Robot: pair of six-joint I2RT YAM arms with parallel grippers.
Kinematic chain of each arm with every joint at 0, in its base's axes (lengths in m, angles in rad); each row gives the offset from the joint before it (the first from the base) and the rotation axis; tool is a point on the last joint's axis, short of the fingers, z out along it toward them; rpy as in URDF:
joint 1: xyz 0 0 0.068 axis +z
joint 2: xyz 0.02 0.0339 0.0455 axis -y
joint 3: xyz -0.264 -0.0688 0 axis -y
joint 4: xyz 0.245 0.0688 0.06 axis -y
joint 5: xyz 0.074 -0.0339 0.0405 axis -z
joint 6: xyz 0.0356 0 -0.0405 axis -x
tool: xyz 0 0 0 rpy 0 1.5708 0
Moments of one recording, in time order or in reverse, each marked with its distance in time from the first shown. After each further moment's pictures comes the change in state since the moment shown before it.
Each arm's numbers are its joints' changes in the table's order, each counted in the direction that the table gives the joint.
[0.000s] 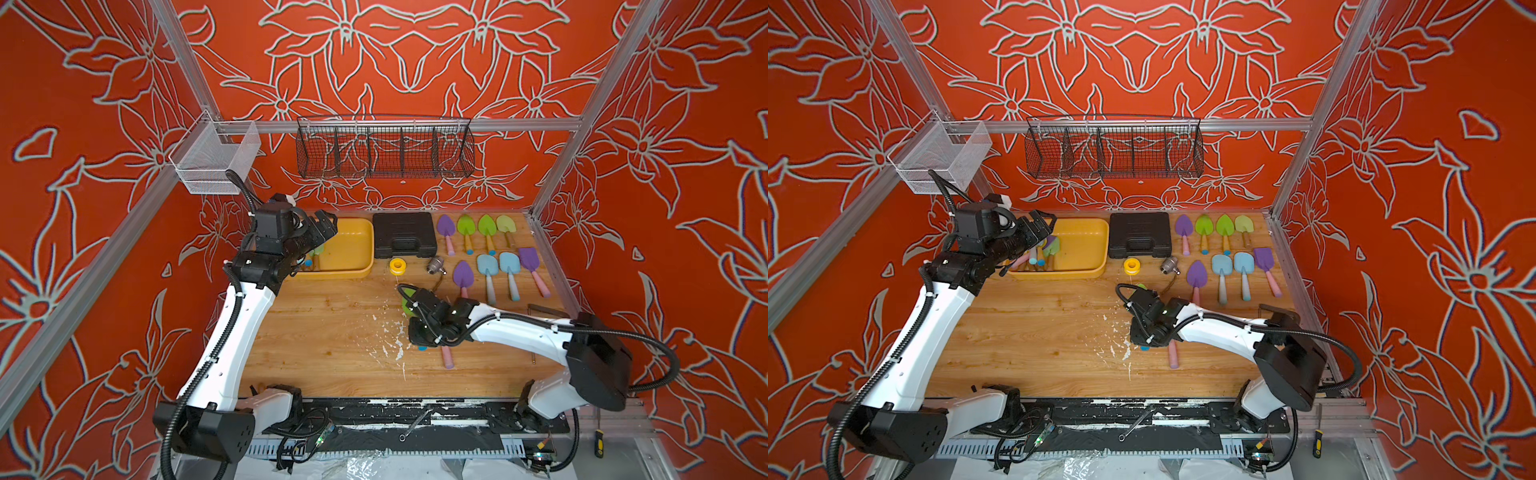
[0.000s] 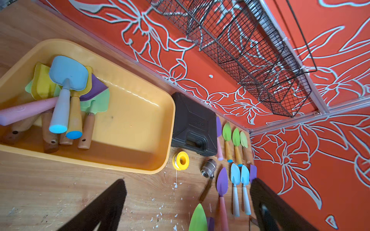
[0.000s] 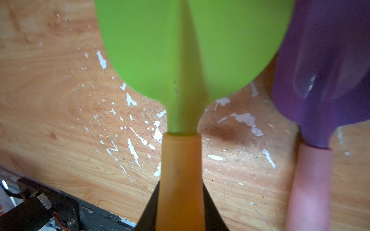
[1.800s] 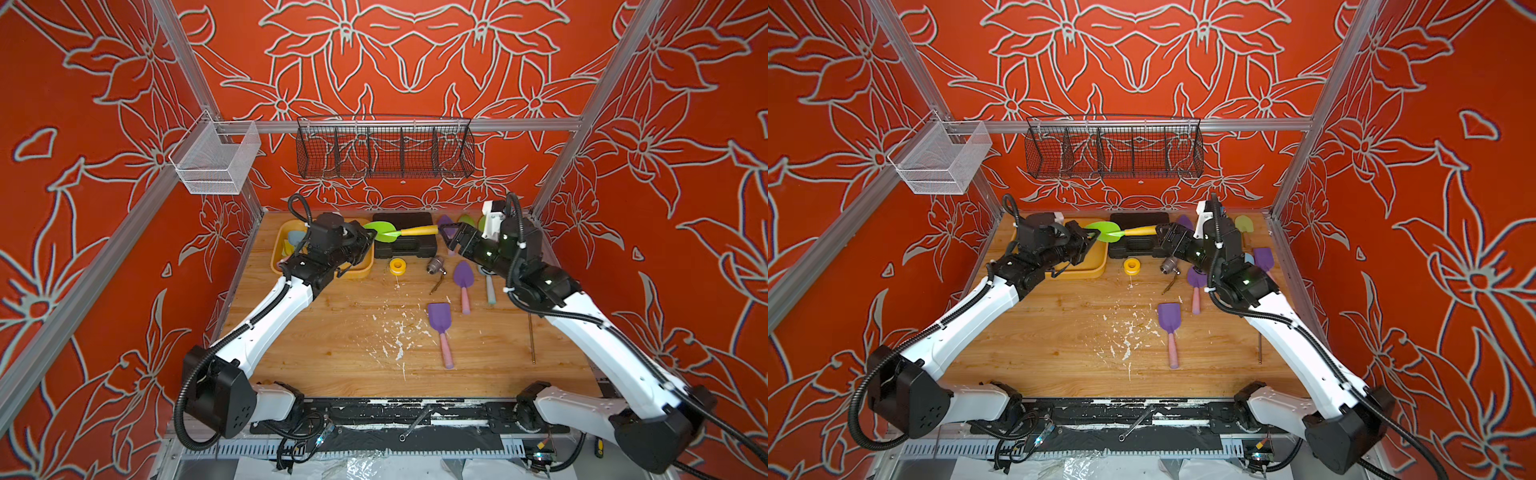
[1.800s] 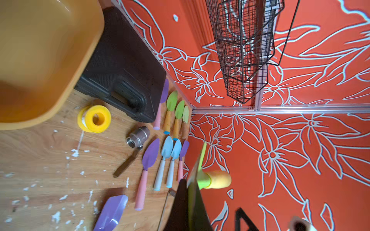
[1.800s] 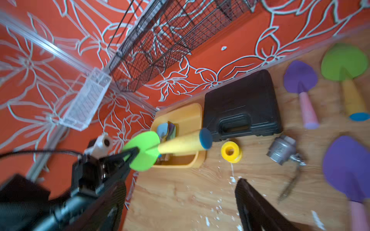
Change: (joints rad) left arm -0.232 -0.138 -0.157 0.413 0.126 0.531; right arm -0.467 0.412 0.307 0.143 -0.068 0.321
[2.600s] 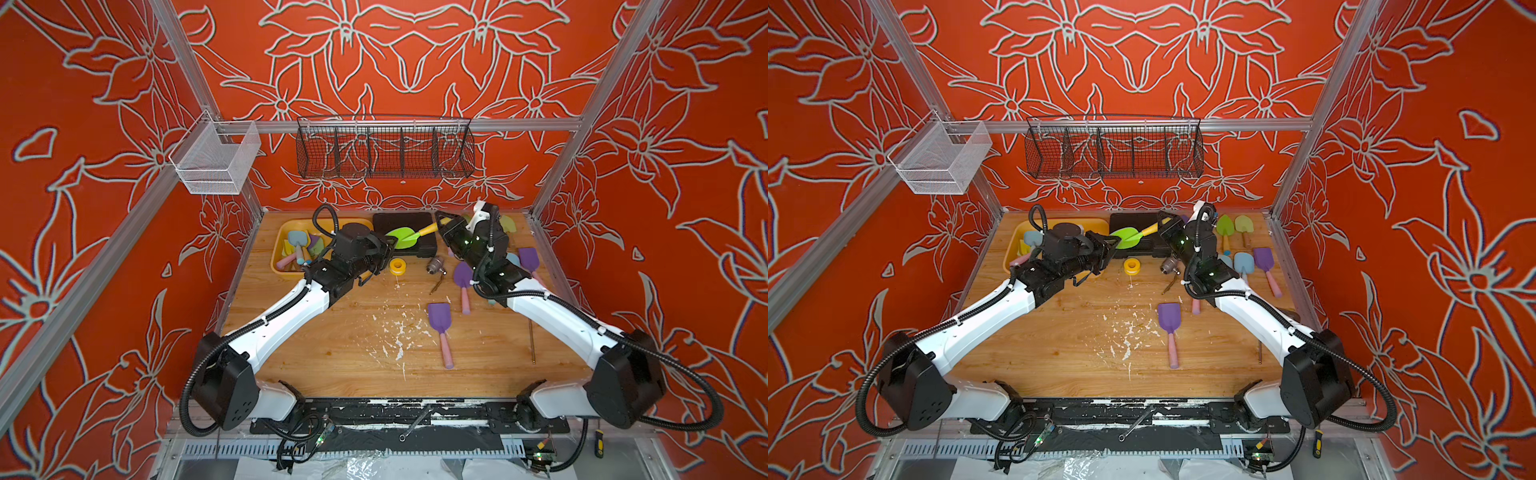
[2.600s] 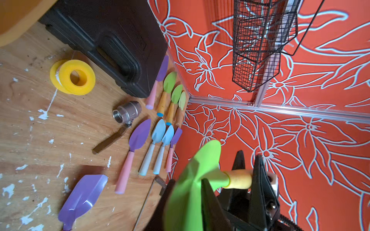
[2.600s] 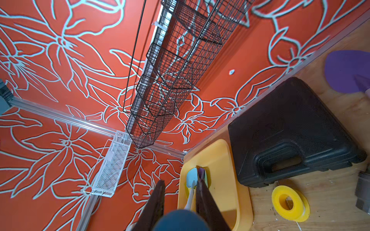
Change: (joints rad) left arm -0.206 -0.055 -0.040 0.106 -0.179 0.261; right arm 0.009 -0.238 -0.214 0.716 0.179 -0.443
